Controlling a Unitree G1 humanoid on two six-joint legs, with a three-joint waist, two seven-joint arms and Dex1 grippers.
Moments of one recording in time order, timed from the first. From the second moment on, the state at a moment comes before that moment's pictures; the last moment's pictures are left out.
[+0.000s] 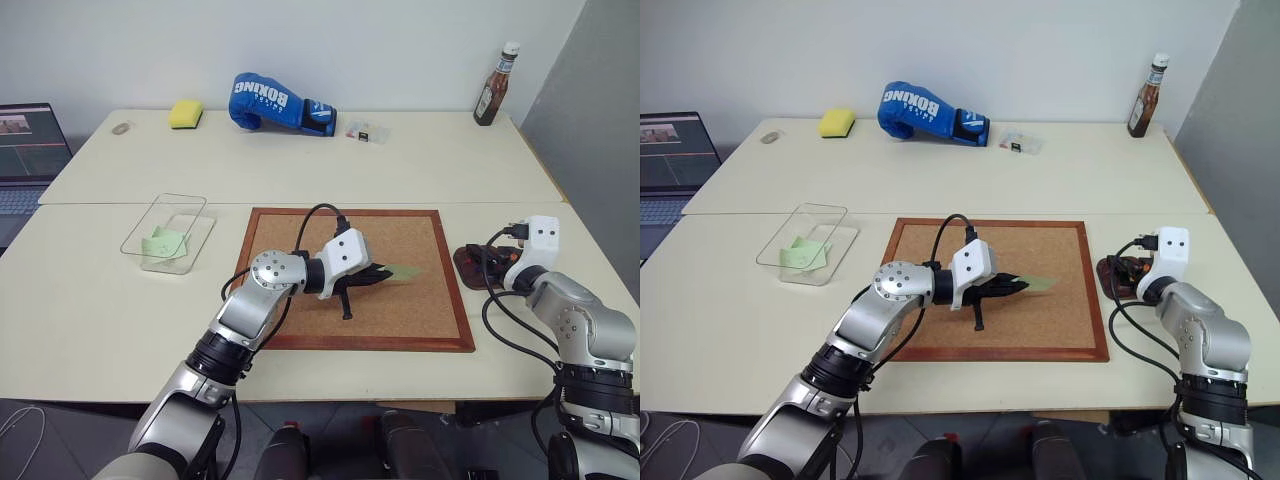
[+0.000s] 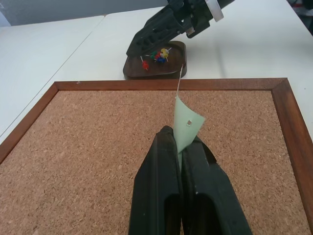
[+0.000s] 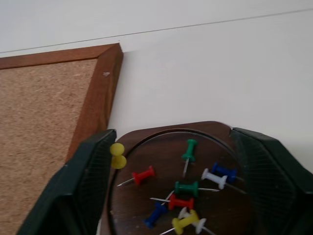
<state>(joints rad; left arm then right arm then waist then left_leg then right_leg) -0.60 0.34 -0.35 0.07 -0.13 0.25 -0.95 -0.38 -0.43 -0.29 -0.04 0.36 0.80 0.24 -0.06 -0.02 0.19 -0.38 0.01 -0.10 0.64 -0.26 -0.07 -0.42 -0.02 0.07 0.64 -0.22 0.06</state>
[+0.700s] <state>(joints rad) -0.60 0.33 -0.35 0.07 -0.13 0.25 -0.95 -0.36 -0.45 -0.27 0.00 0.28 0.74 0.24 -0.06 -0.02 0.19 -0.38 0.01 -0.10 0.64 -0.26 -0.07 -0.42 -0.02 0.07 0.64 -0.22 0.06</state>
